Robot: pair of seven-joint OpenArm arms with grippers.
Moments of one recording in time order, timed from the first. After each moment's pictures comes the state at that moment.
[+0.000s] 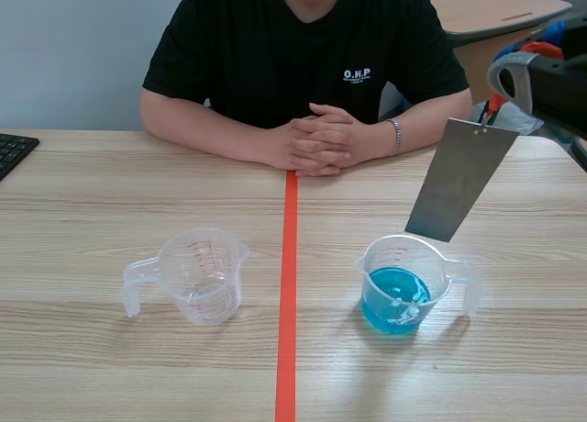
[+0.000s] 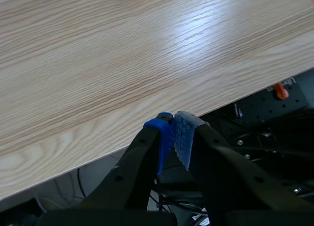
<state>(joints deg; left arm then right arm) 67.9 -29.7 -6.2 104.2 -8.9 -11.5 -14.0 -34.9 35.3 28.4 134.2 29.5 45.4 -12.7</state>
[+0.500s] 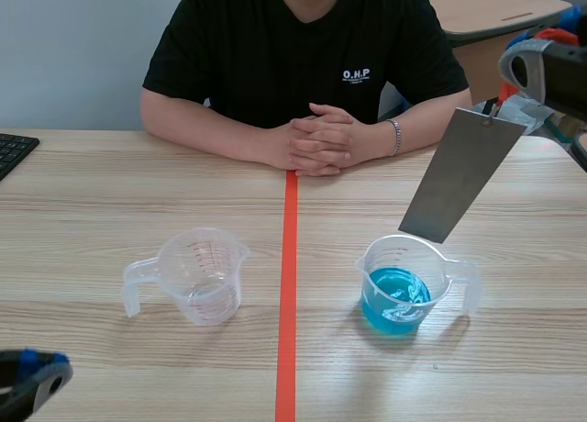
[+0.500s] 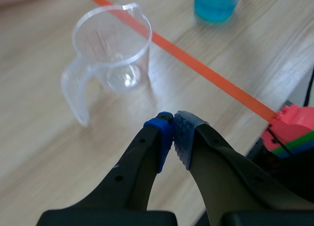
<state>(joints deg) 56.9 -51.1 -4.1 109.3 -14.8 -21.7 -22.6 -35.4 35.3 30.2 134.6 30.6 45.4 -12.7</state>
